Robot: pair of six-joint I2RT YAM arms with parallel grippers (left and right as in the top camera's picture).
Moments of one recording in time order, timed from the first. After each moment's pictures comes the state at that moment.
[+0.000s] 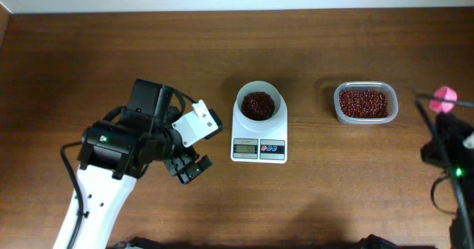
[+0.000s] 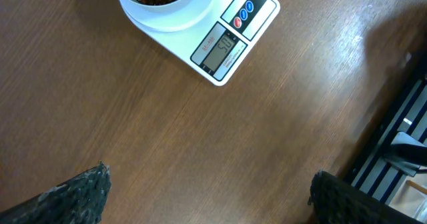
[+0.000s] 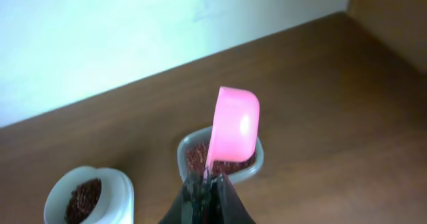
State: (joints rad) left arm -0.28 1.21 1.31 -1.27 0.30 0.66; right arm -0.46 0.78 1.24 -0.96 -0.28 0.11
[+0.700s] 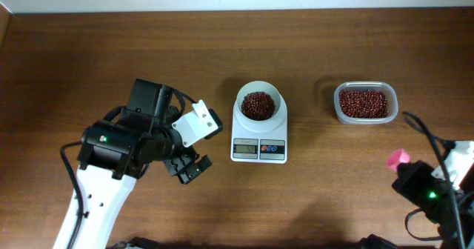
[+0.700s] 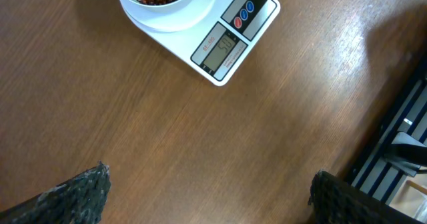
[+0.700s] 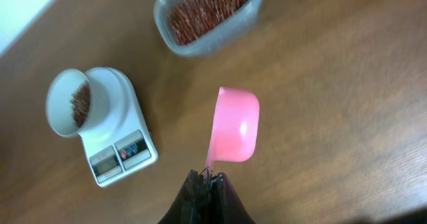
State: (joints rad) left arm -0.28 1.21 1.31 -1.27 0.30 0.66; right arm -0.48 0.75 1.09 -1.33 -0.32 0.24
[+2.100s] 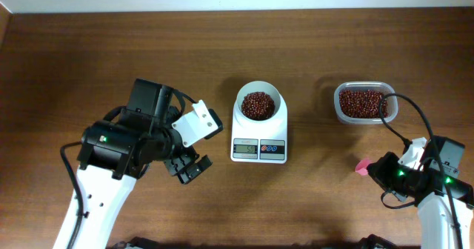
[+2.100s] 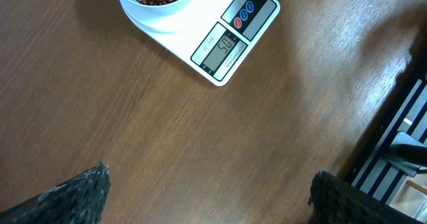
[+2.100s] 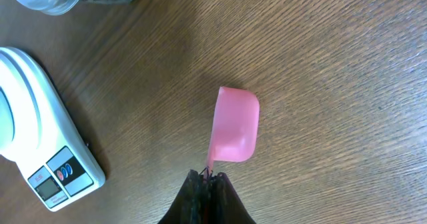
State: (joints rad) left arm -0.28 1.21 1.31 -1.27 0.30 0.66; right arm -0.48 1.05 0.62 -0.82 -0.40 0.29
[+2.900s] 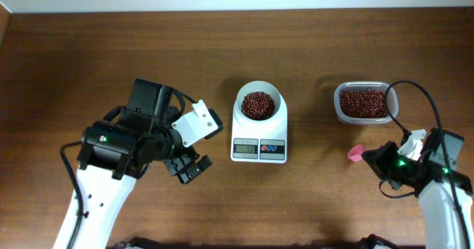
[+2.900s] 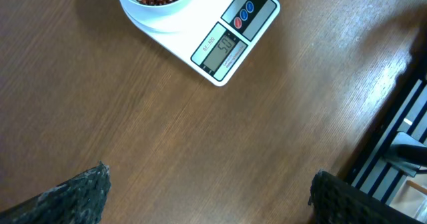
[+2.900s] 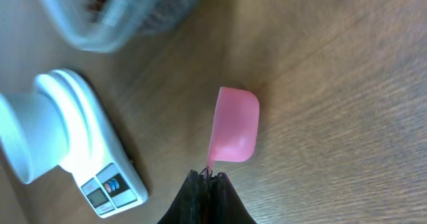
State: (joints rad) left arm -0.28 1.21 1.31 -1.27 0.30 0.66; right arm -0.48 1.19 0.62 -0.66 -0.54 0.38
